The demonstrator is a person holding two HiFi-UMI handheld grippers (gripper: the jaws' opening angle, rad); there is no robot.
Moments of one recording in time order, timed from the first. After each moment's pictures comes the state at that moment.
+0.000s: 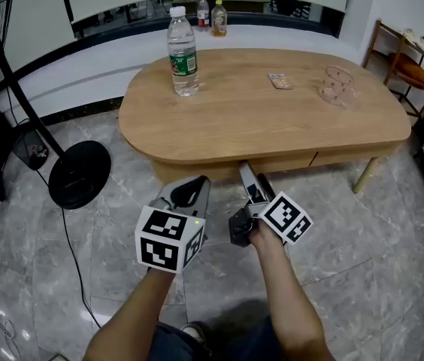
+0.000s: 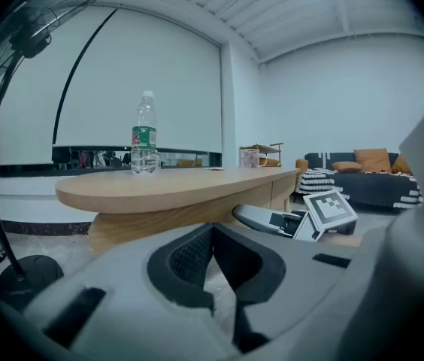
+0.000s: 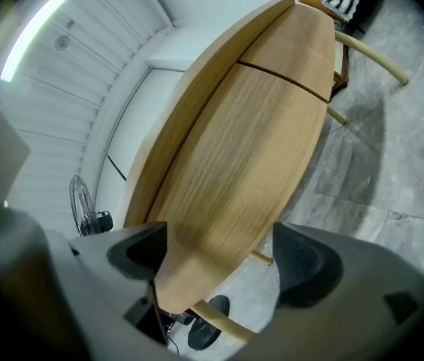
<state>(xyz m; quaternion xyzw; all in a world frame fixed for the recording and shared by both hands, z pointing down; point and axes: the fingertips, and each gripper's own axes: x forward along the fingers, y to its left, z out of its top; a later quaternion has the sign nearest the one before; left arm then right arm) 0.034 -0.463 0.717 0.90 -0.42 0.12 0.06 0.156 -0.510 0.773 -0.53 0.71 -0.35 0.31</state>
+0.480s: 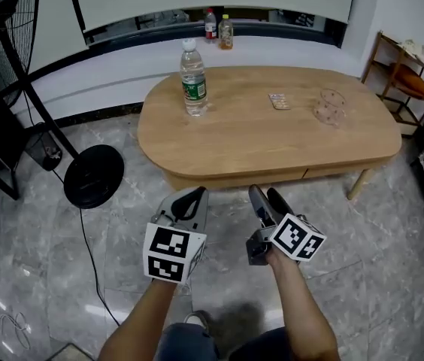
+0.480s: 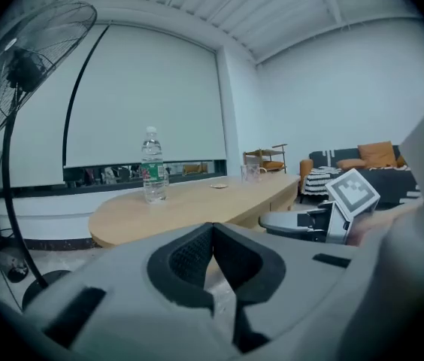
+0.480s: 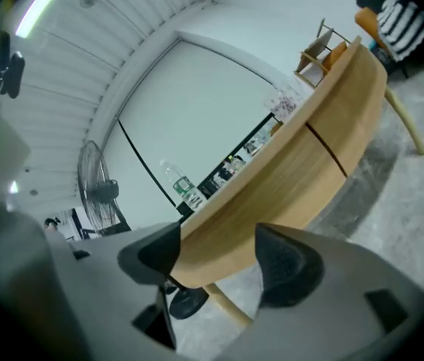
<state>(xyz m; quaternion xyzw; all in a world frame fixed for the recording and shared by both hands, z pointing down) 0.015 -0.427 0.645 0.89 -0.44 0.14 0.01 0.161 -0.442 0.702 -0.55 0.75 -0.31 0.19</state>
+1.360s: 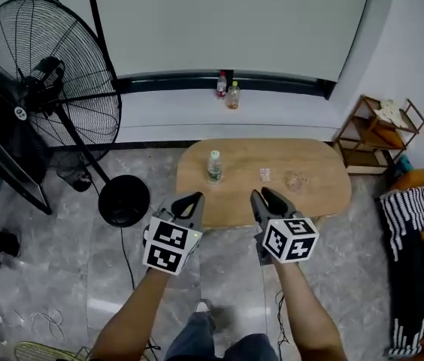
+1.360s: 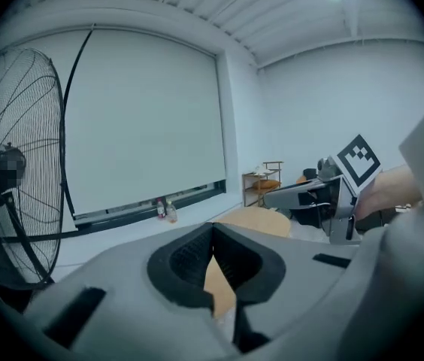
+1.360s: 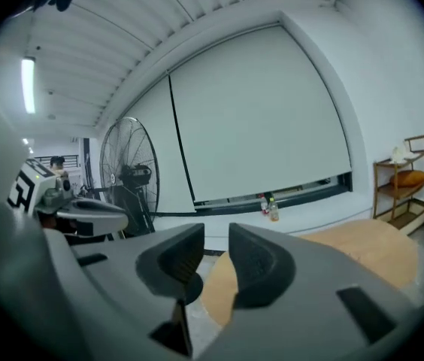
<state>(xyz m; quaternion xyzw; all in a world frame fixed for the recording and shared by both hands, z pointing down) -0.047 -0.417 0.233 0.89 -0.42 0.17 0.03 0.095 -0.425 0.244 -0.56 0.81 -0.16 -0.03</state>
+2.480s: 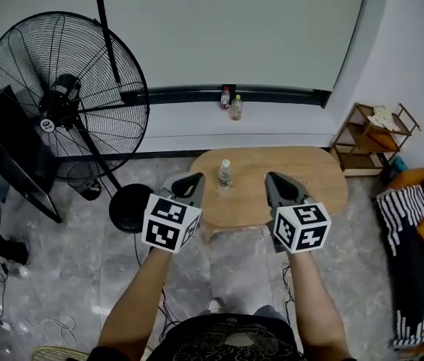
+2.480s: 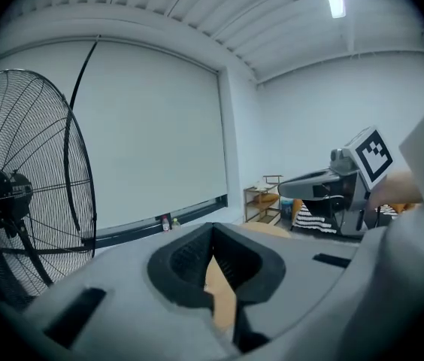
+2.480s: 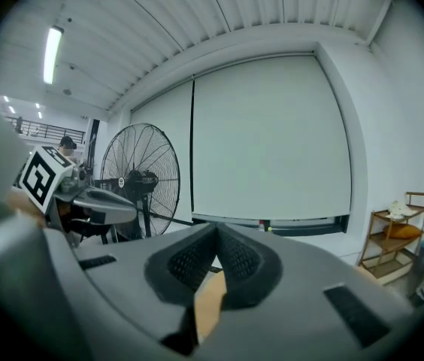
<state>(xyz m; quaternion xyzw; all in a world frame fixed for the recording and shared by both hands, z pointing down) -0.106 -0.418 0.119 0.90 -0.41 0.14 0.01 0.050 -0.400 0.105 -0.58 0.81 -0.06 -0.07</state>
